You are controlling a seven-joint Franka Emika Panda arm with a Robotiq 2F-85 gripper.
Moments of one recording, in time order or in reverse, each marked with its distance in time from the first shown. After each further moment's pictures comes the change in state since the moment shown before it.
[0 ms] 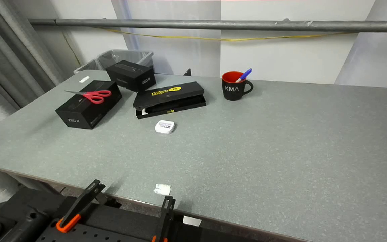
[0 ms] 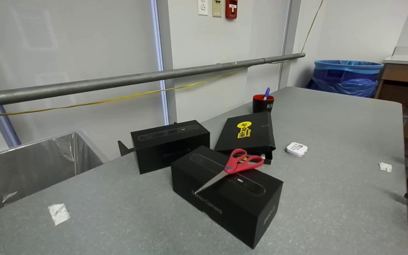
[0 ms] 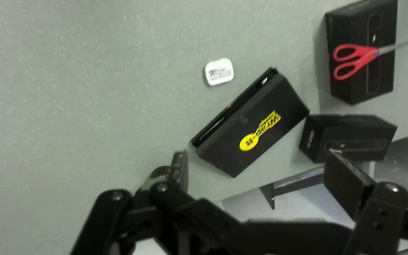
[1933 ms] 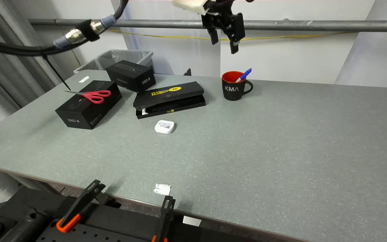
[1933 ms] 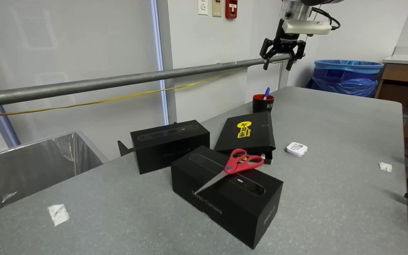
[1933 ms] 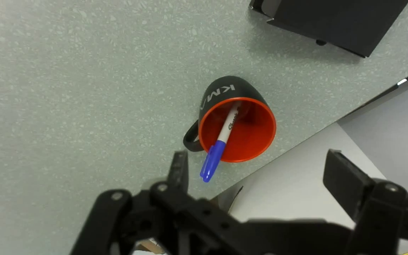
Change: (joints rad) arm -0.007 0.946 -0.018 0.430 -0.199 0.591 0.507
